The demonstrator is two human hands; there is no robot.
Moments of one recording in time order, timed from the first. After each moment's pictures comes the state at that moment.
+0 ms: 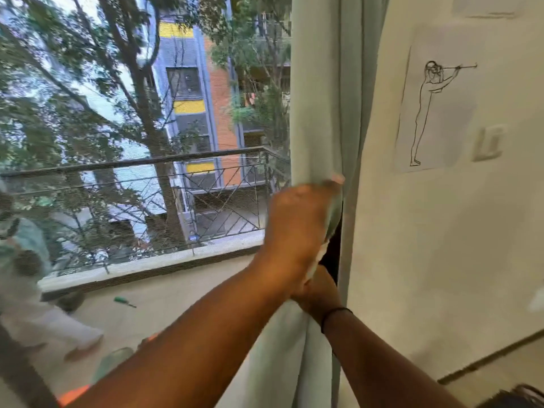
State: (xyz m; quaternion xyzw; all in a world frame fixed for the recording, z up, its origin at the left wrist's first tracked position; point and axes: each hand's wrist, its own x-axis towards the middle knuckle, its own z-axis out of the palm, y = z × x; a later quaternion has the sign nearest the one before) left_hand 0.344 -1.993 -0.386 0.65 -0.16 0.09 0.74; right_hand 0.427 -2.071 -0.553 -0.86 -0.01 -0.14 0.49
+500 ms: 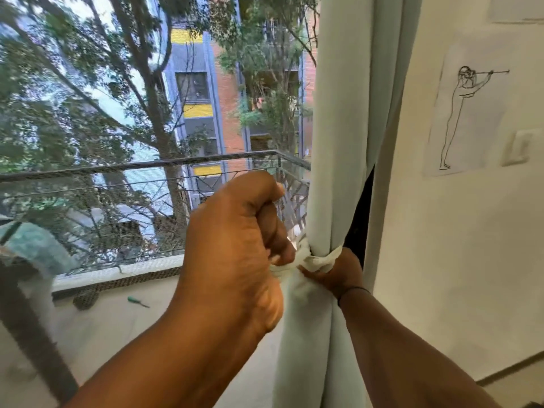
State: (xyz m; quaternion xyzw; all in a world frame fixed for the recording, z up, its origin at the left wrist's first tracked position) left_hand 0.293 -1.890 -0.358 0.50 -0.11 0.10 0.85; right_hand 0.435 -2.039 -0.510 -0.90 0.04 -0.20 0.39
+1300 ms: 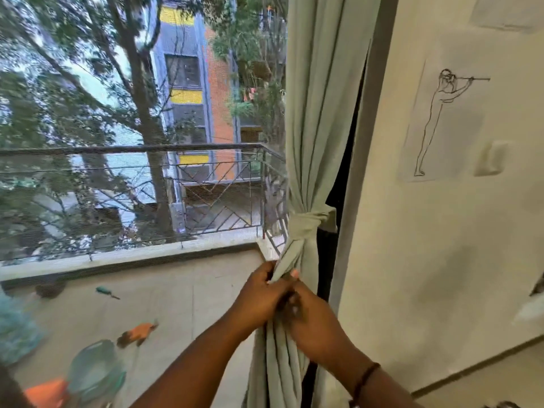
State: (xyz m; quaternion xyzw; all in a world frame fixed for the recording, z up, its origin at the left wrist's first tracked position) left_hand 0.431 -1.949 -0.528 0.76 -0.12 -0.05 0.64; right_hand 0.393 -2.066 -0.562 -0.88 -0.12 -0.11 0.45
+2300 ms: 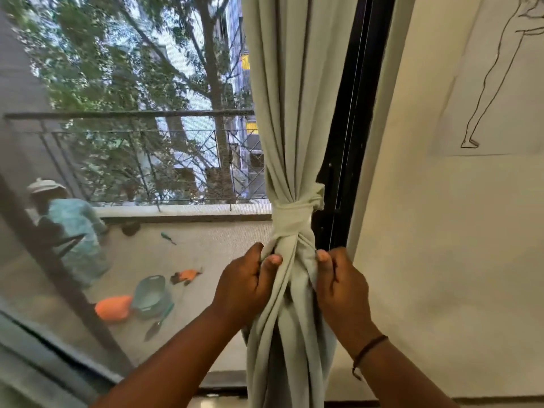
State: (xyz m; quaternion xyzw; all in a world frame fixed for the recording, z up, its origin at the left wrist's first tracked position) left_hand 0.418 -2.003 -0.570 0.86 -0.11 0.31 0.39; right_hand 0.434 -2.170 -0.583 -0.81 -0.16 -0.31 0.47
